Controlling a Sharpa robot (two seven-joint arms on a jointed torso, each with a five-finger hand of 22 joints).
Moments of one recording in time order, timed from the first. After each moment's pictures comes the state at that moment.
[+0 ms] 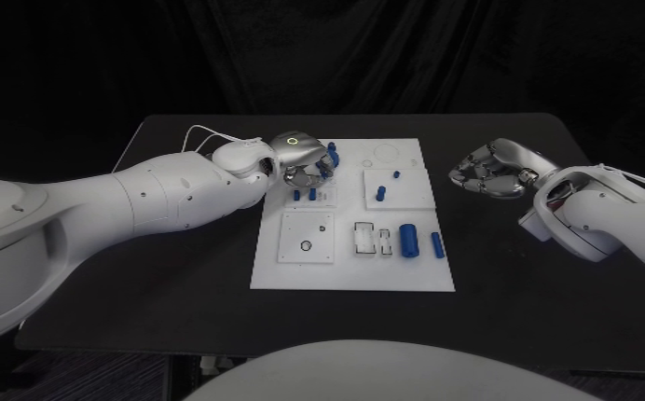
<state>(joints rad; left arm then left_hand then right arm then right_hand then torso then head) 1.18 -0.56 -0.21 1.06 -1.65 -0.39 0.24 1.50 -0.07 0.32 0.08 0.20 1.00 0.06 0.11 0.42 0.92 0.01 0.42 0.41 1.42 -0.06 1.39 1.16 0.12 1.37 0.04 1.11 1.31 1.25 -1.00 -0.25 1.51 -1.07 -0.40 0.05 1.48 -0.02 0.21 0.21 0.47 1.01 0.10 0.18 0.22 1.29 0.02 1.26 1.19 1.47 -0.05 1.26 1.29 0.10 1.38 0.06 1.06 1.31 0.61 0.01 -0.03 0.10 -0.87</state>
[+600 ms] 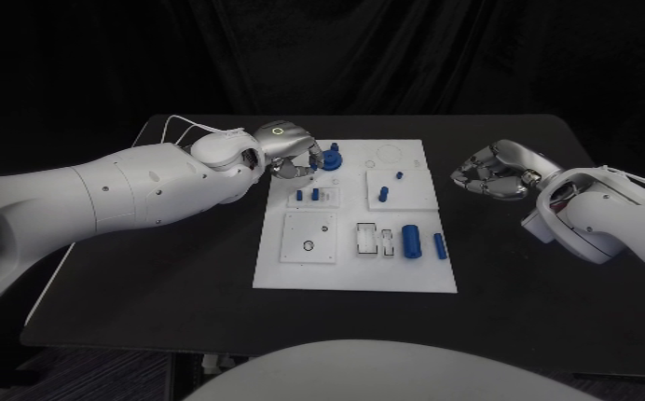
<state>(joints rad) 1.22 -0.68 -0.21 1.19 -1.65 -0.38 0.20 1.50 -0.07 0.32 0.08 0.20 1.00 0.06 0.11 0.42 0.94 0.01 0.42 0.41 1.42 -0.06 1.39 1.15 0.12 1.37 0.04 1.12 1.31 1.25 -1.00 -0.25 1.51 -1.07 -0.39 0.05 1.48 -0.02 0.22 0.22 0.47 1.01 0.10 0.18 0.22 1.29 0.02 1.26 1.18 1.47 -0.05 1.25 1.29 0.10 1.38 0.06 1.06 1.31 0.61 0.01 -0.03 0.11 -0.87</state>
